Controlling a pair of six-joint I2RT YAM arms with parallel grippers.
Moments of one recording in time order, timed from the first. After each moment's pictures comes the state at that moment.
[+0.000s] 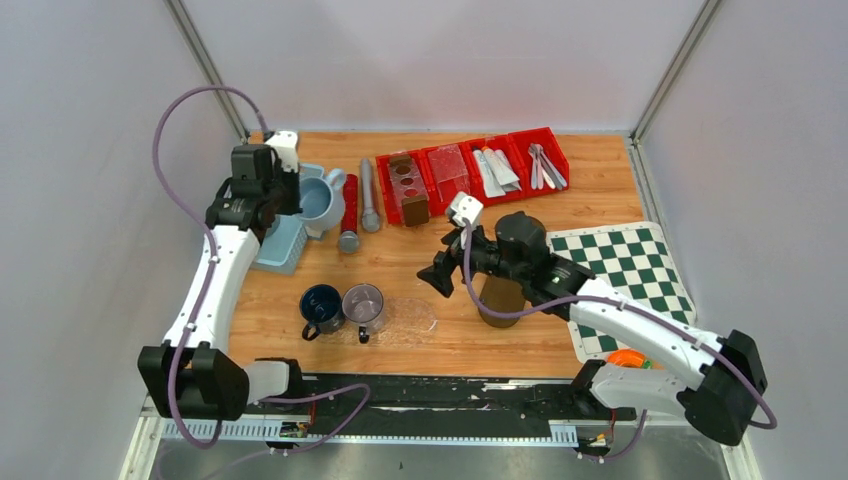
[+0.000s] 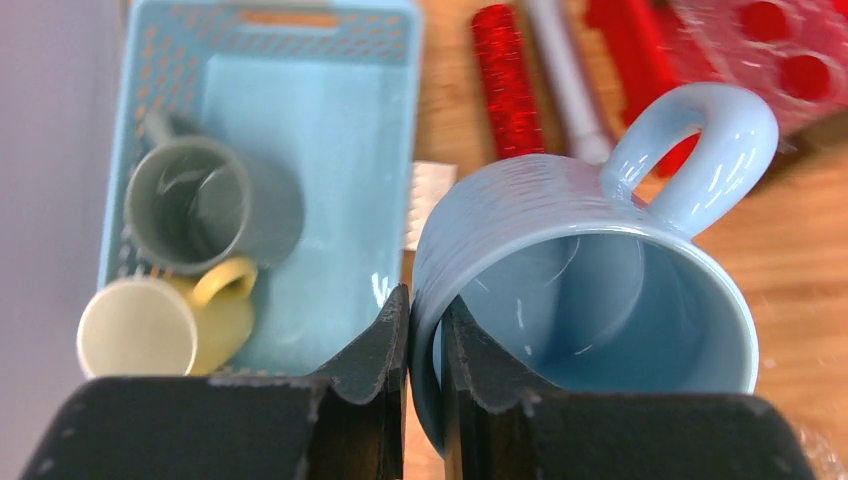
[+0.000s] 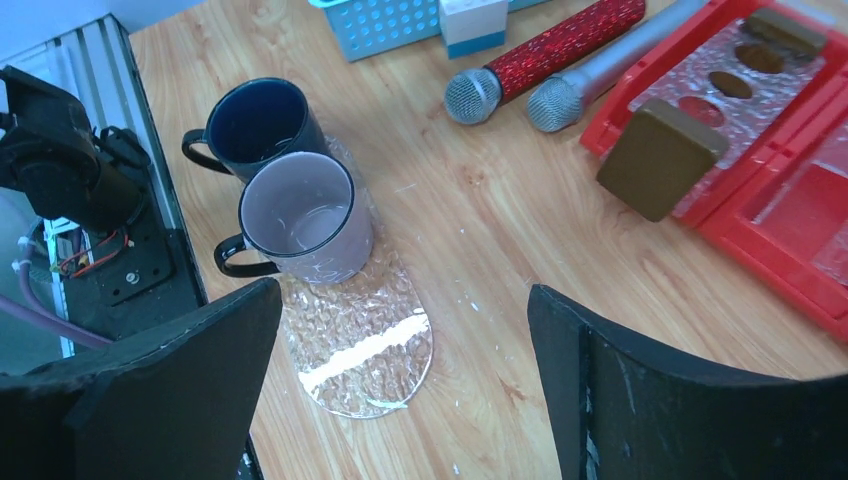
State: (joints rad) left arm -0.01 1.24 1.19 -0.59 0.00 0.05; right arm 0.86 1.16 0.88 -0.02 -0.26 0.03
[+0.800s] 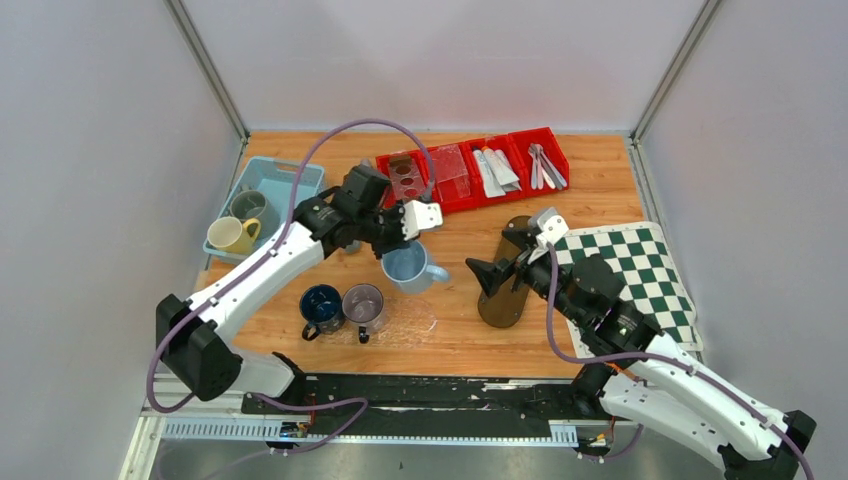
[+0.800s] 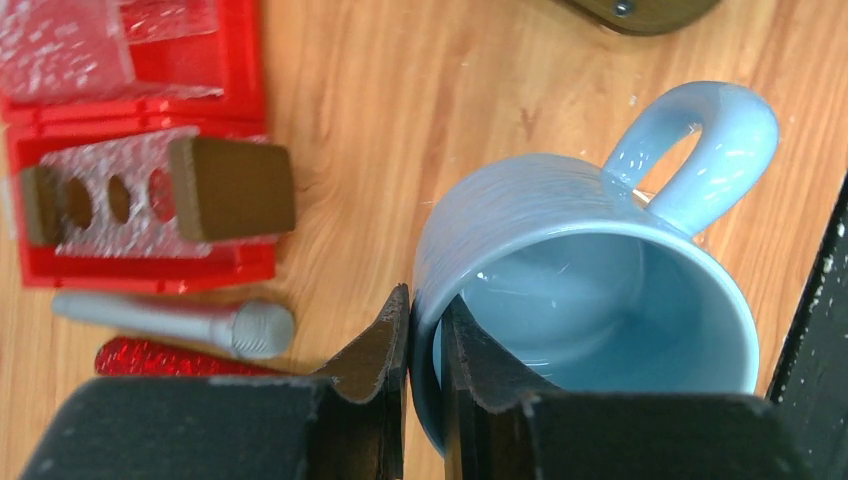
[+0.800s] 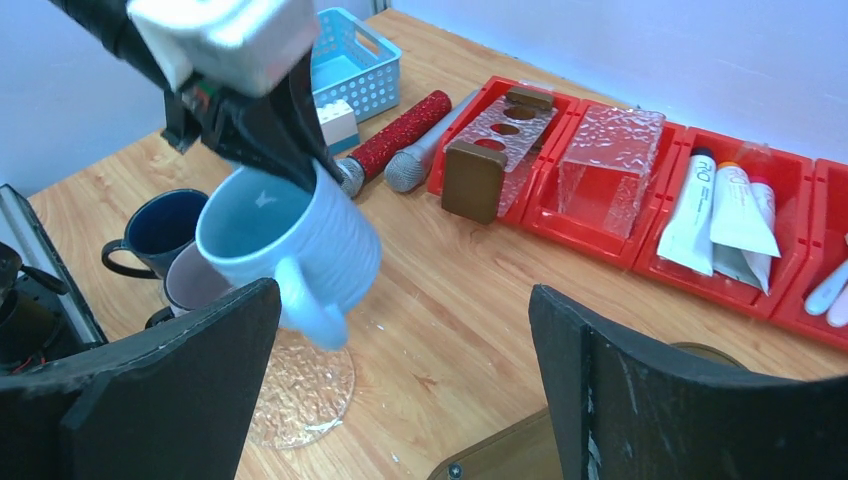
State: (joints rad) left arm -0.63 1.36 1.27 -0.73 0.35 0.66; right arm 0.86 0.67 0.66 -0.02 0.08 0.07
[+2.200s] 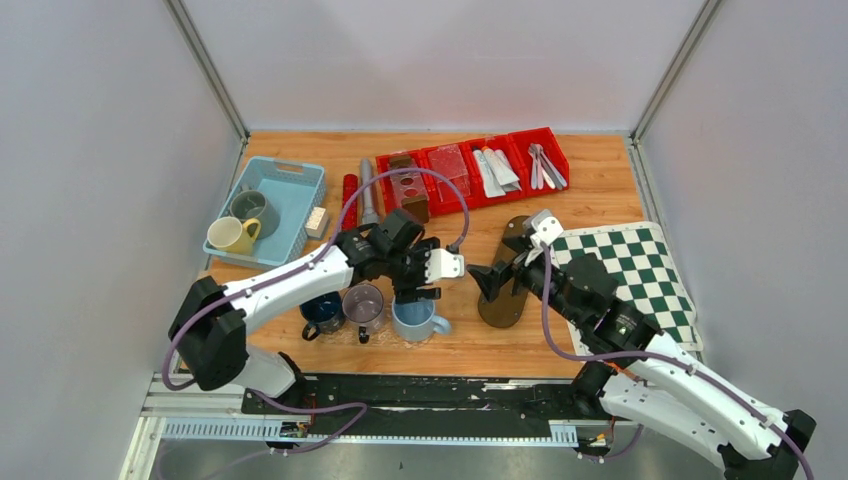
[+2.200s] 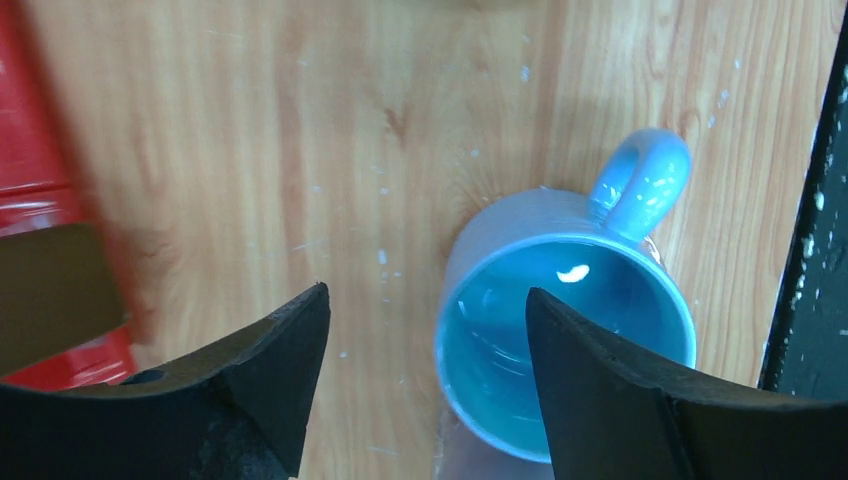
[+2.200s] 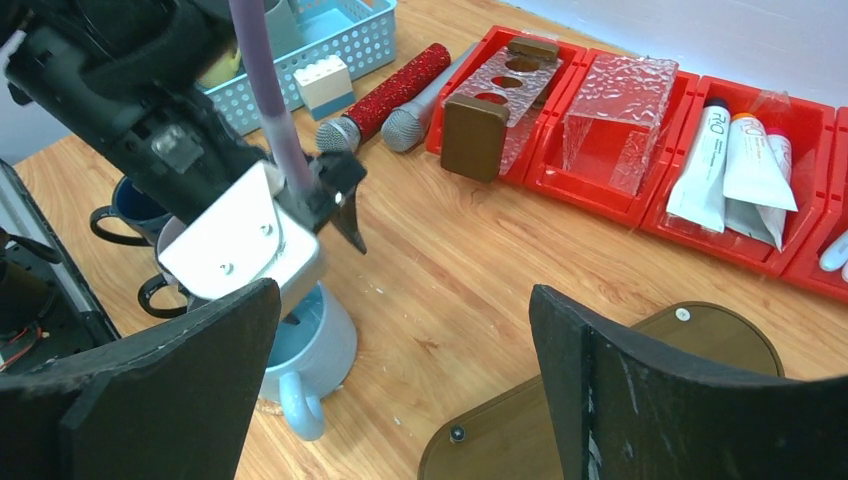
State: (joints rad) left arm -0.84 1.46 1.04 -0.56 0.32 0.71; right arm 0.86 0.64 0.64 -0.09 0.10 0.09
